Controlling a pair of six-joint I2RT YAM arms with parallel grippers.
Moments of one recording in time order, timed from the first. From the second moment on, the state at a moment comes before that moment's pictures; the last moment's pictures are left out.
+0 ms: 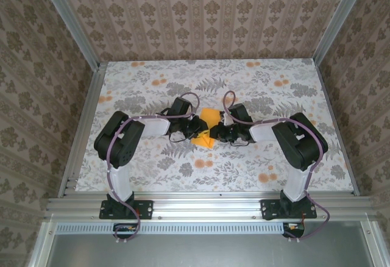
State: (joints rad) left arm -0.63 1.90 1.00 0.01 0.59 -1.04; right arm 0.45 1.84 0.81 0.19 -0.59 0.74
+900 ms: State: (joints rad) left arm -0.61 1.82 0.91 -0.01 0.55 -1.05; right arm 0.45 1.81 0.81 0.10 -0.45 0.70
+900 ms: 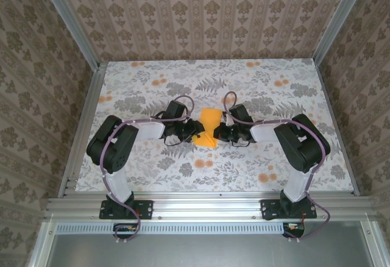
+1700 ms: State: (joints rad) left arm -0.62 1.84 0.96 -0.16 0.53 -0.94; right arm 0.45 1.78 0.81 0.04 -0.36 0.68
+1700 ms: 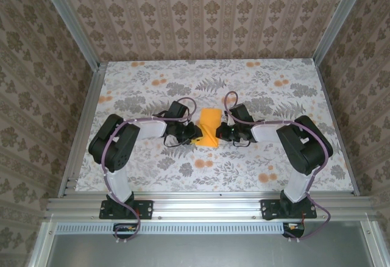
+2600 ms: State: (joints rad) left arm -0.63 1.85 0.97 -0.18 0.53 -0.93; right arm 0.45 1.77 0.81 0.03 -0.31 0.67
